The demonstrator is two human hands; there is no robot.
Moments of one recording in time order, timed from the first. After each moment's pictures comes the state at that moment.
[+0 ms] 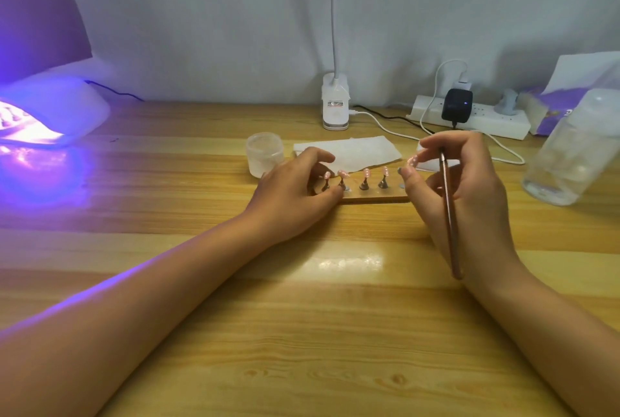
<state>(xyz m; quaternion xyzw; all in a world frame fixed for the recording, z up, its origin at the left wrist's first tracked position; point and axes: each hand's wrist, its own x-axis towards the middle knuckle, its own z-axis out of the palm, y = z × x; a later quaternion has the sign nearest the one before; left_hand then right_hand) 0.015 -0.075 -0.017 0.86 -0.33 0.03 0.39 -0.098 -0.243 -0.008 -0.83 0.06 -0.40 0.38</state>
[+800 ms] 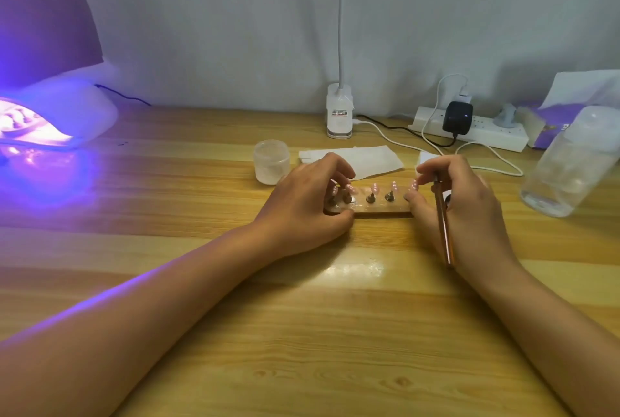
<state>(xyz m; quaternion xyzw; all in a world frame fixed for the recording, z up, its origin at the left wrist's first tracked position) 0.009 -0.075 -0.015 0.83 -0.42 0.08 0.37 -0.098 -0.255 -0.010 -0.90 0.11 -0.31 0.27</state>
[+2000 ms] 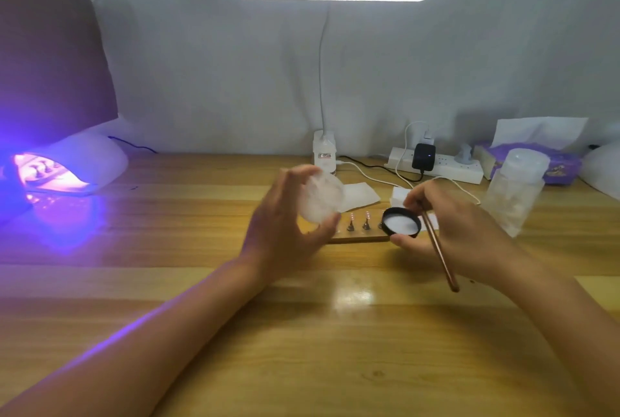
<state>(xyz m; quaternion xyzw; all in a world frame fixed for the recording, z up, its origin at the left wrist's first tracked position) -0.004 -0.063 -0.005 0.77 -0.40 0.27 0.41 -0.125 -0.290 0.029 -0.97 0.02 -0.19 0.14</state>
